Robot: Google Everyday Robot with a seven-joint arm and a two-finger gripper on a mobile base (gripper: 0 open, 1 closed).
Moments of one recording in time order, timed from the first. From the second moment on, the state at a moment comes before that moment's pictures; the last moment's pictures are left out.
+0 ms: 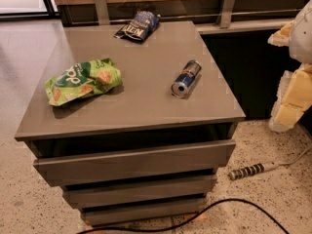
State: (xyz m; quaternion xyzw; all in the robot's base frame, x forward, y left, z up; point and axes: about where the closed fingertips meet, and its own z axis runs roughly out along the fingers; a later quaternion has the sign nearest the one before) arm 0.438 -0.216 0.980 -0.60 0.78 -0.04 0.17
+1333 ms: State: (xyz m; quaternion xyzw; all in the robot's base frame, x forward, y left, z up) arm 0.548 -0.196 1.004 -0.54 0.81 0.02 0.25
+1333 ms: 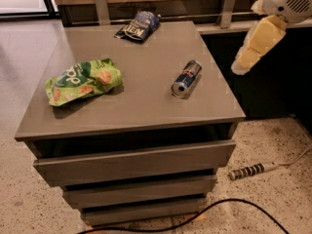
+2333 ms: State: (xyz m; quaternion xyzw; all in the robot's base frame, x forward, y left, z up) arm 0.623 -0.144 0.981 -0.52 0.80 0.06 0.29
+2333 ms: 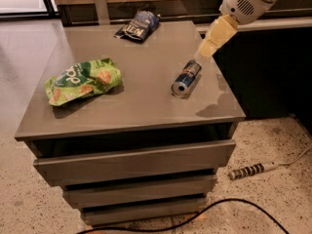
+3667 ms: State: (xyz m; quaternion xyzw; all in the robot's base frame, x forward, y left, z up) arm 0.695 -0.074 0.988 -0.46 0.80 0.12 0.38
